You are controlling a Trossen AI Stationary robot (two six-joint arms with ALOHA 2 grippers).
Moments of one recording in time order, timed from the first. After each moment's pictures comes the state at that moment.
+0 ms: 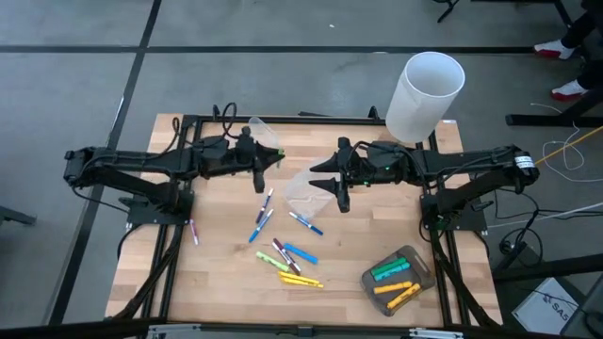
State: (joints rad) left arm 0.12 1.06 0.79 0.14 -0.23 -0.08; right arm 0.06 1.29 1.20 -0.11 0.10 0.15
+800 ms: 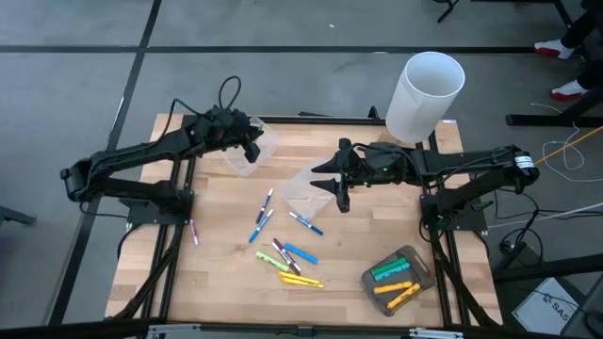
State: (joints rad) left arm 0.53 1.06 0.79 -0.21 -0.13 -0.08; right arm 0.06 1.29 1.20 -0.16 0.11 0.16
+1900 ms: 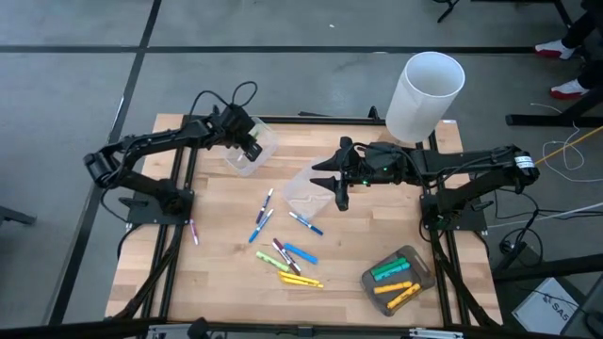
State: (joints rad) left arm 0.71 1.34 0.79 -0.33 -0.03 -0.09; right arm 0.06 1.29 1.20 -0.16 0.15 0.16
